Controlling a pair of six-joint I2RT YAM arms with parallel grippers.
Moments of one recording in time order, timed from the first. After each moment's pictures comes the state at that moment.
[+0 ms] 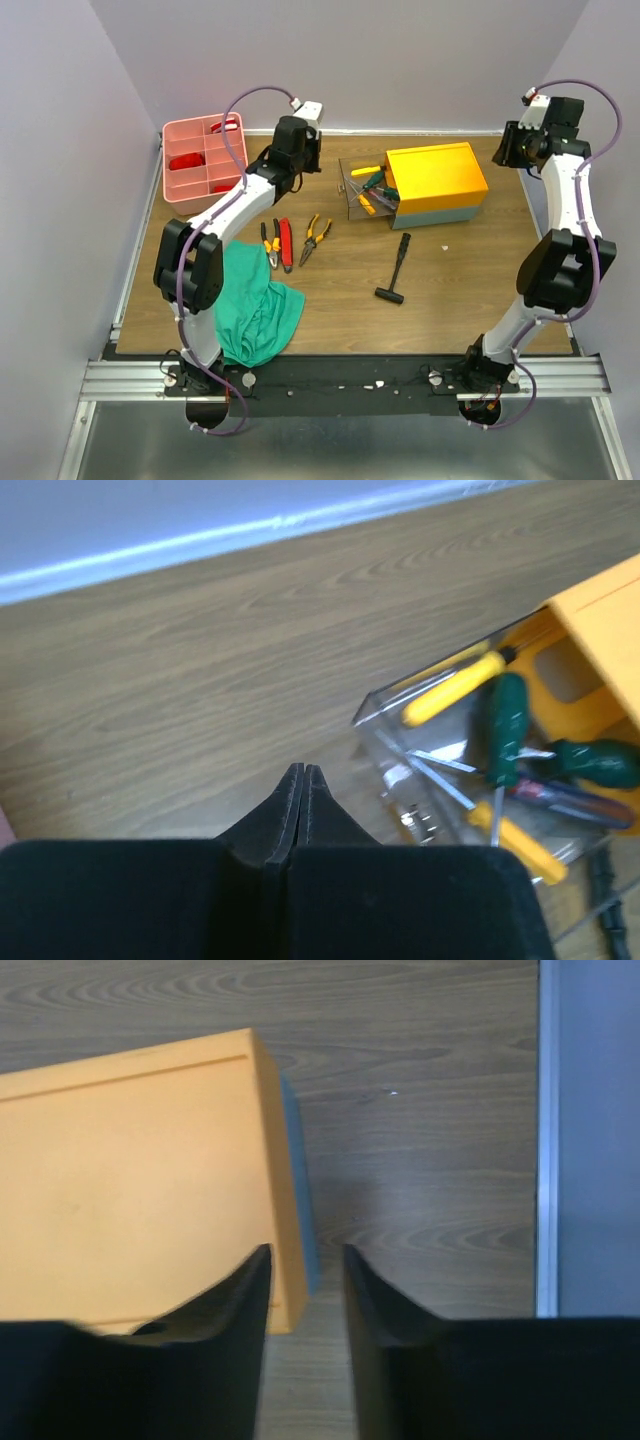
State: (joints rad) left arm -0.49 1.86 1.59 -0.09 -0.04 -0.16; right arm -0.26 1.76 1.71 -0.64 -0.28 -0.13
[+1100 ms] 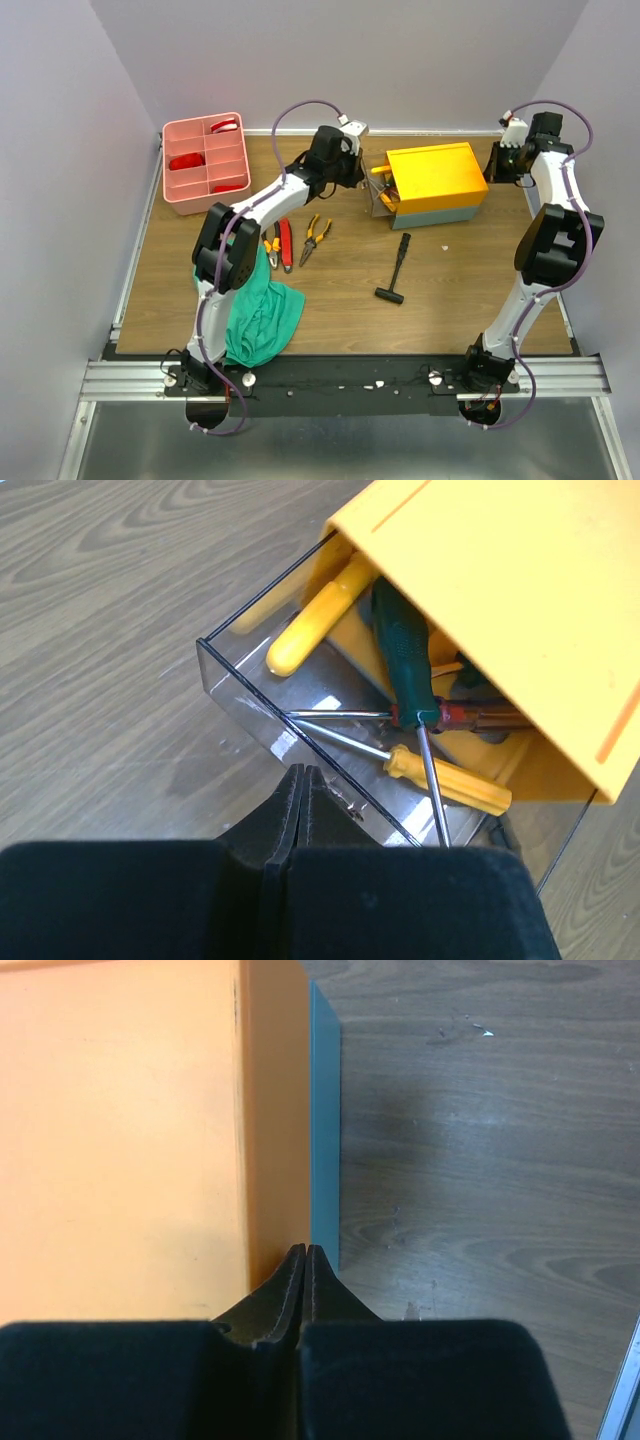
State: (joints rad) left arm -0.56 2.12 1.74 -0.08 0.25 -0.19; right arm -0.29 2.01 1.77 -0.72 -0.44 -0.25
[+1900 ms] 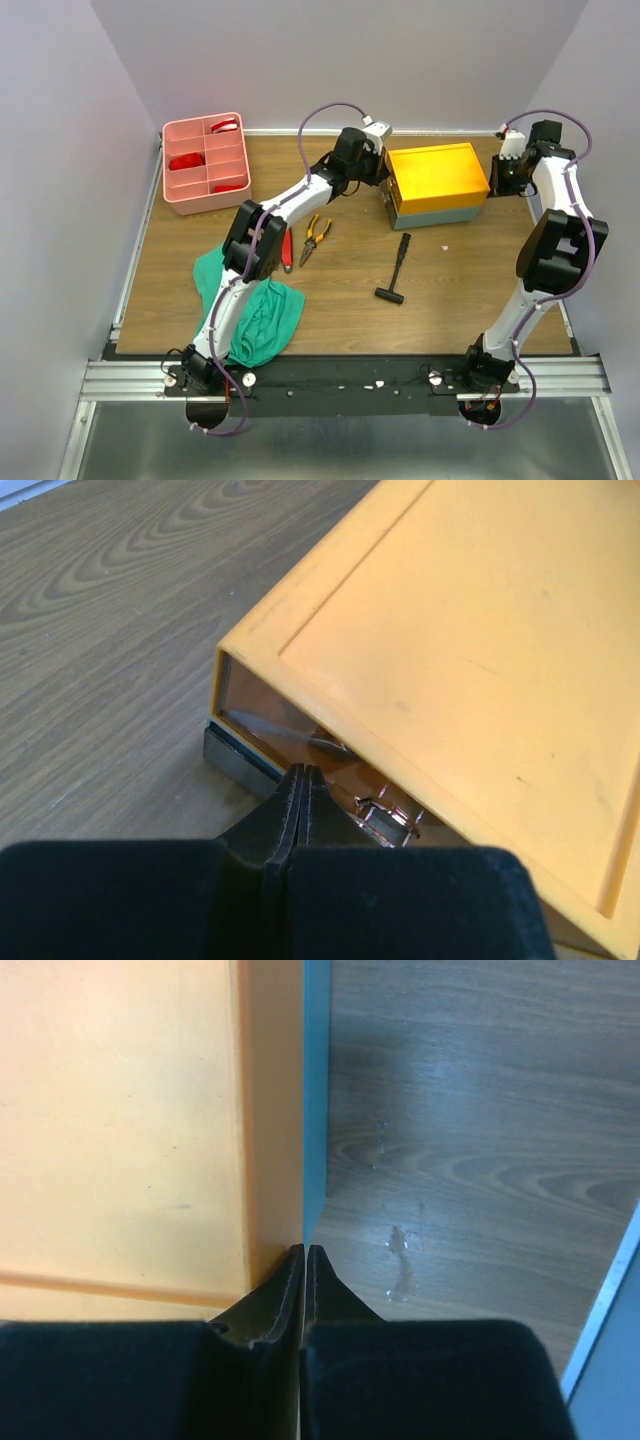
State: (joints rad) left arm -0.61 2.39 2.04 -0.01 0.32 -0.23; right arm -0.30 1.94 1.68 -0.81 -0.37 -0.35
